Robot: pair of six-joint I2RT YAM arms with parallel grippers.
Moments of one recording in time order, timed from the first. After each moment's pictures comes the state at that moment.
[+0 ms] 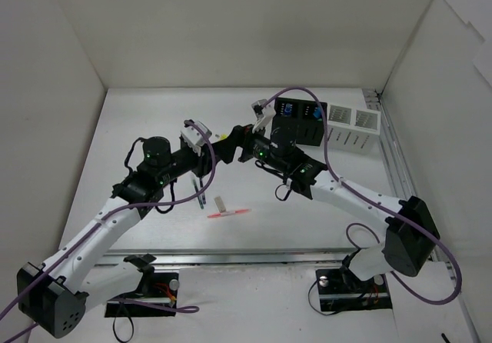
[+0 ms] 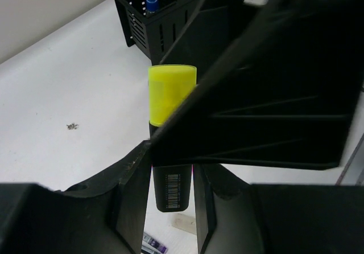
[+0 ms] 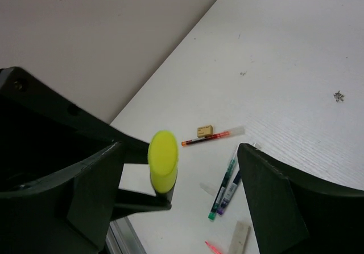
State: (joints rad) left arm -0.50 1.02 0.89 -0.06 0.35 0.06; right arm 0.78 1.41 1.01 0.34 -0.14 0.53
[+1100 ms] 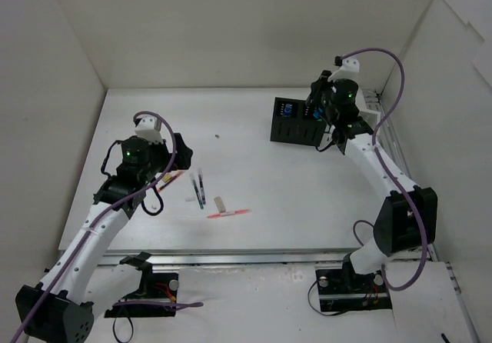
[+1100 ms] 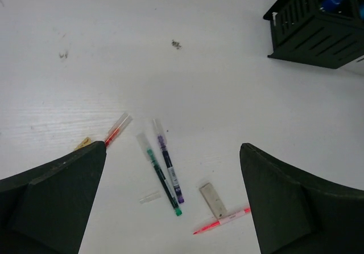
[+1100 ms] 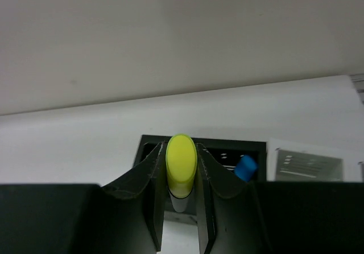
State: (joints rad) left arm -0.31 0.95 0.87 -0.29 0.01 -0.30; right arm 0.23 1.53 1.24 0.17 0.13 0.26
